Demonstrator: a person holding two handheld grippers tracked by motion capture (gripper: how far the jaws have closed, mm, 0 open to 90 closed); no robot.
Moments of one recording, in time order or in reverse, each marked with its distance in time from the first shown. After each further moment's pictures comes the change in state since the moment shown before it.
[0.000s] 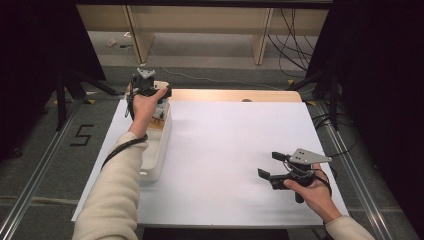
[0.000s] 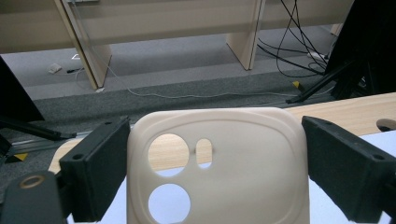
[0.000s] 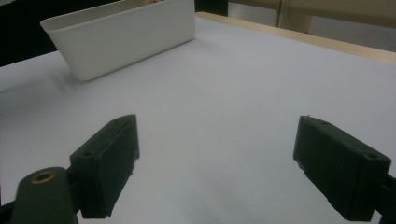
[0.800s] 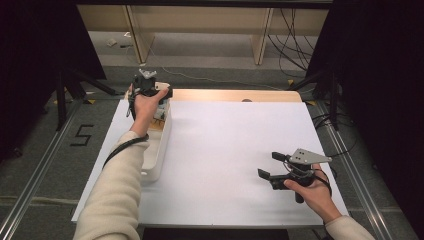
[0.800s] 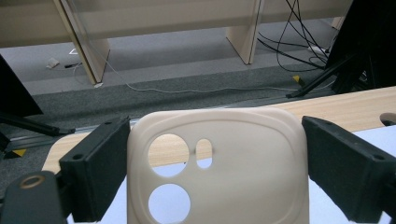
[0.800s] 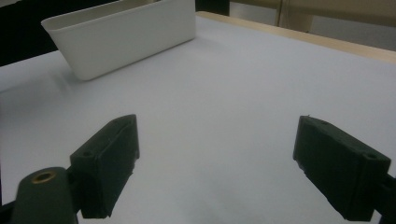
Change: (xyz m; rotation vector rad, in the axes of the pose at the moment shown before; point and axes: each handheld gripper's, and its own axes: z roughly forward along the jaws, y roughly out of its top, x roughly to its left) left arm -0.001 -0.003 0.007 0.026 -0.005 0.005; right arm 0.000 0.000 0.000 0.002 0.003 0.001
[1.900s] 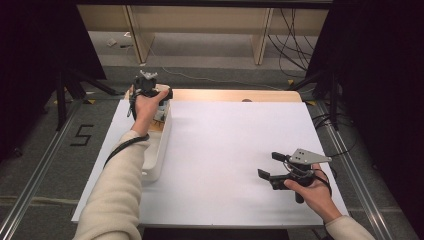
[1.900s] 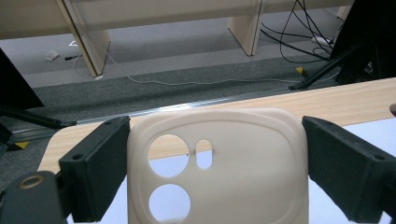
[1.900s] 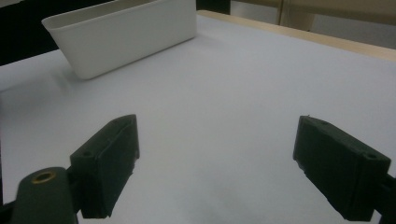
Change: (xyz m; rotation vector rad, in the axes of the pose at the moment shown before) left arm 0.001 -0.004 0.007 0.035 0.006 0.007; right arm 0.000 -0.001 0.001 0.004 0.003 -0.001
